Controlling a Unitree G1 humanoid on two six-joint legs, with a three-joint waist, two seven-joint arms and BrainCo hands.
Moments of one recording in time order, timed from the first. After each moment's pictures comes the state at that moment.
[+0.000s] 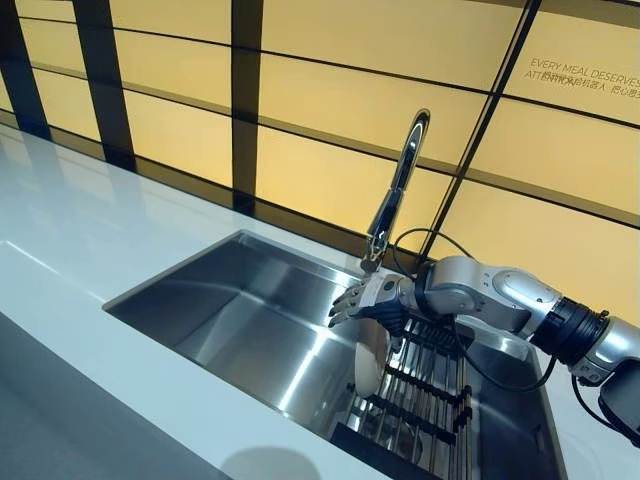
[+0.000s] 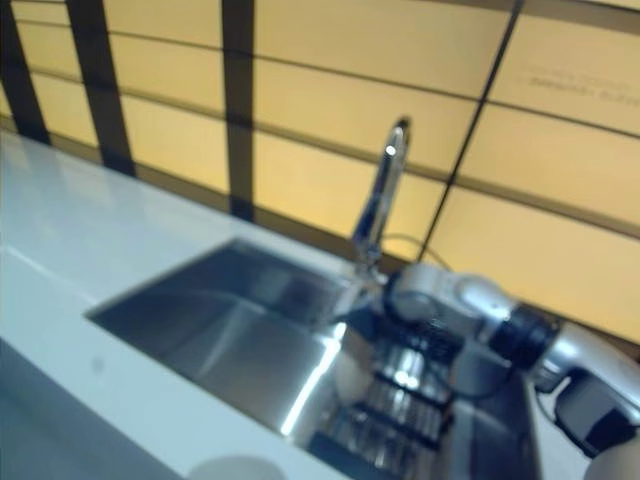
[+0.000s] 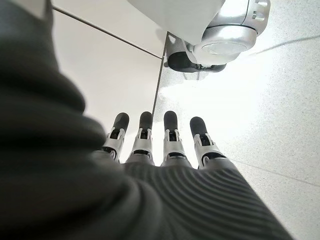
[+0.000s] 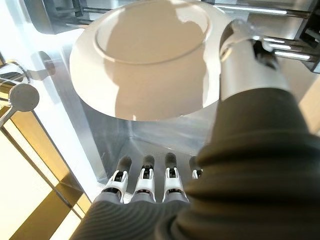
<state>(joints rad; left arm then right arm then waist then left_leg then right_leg) 0.09 0.38 -0.22 1.07 -0.03 -0.01 -0.01 -1.15 -0.92 0.92 0.12 -0.48 -0.45 0.57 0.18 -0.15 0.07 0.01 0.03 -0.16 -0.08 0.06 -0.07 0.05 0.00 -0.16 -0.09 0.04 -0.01</state>
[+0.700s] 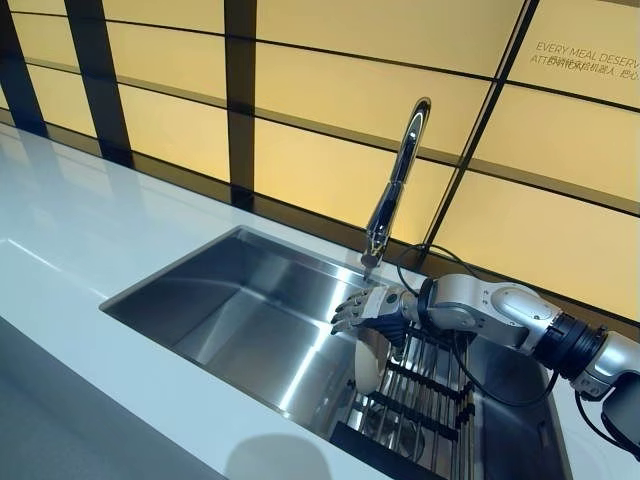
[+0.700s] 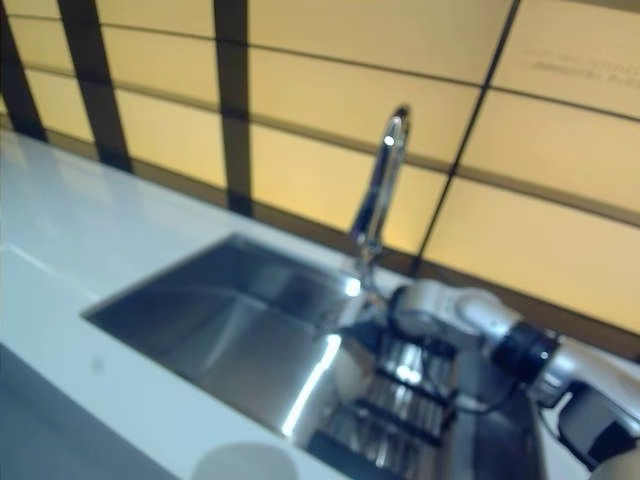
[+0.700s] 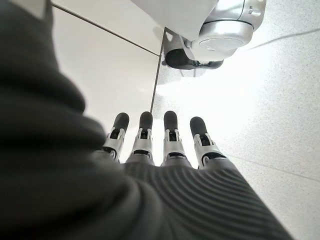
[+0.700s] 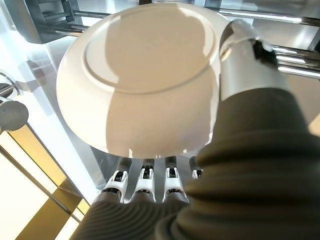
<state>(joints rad) 0.08 0.38 -0.22 1.07 -0.03 -0.02 -0.01 -1.07 -0.92 0.92 0.12 -0.57 -0.46 0.49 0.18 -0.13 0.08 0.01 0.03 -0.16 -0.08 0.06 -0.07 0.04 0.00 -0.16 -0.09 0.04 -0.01</state>
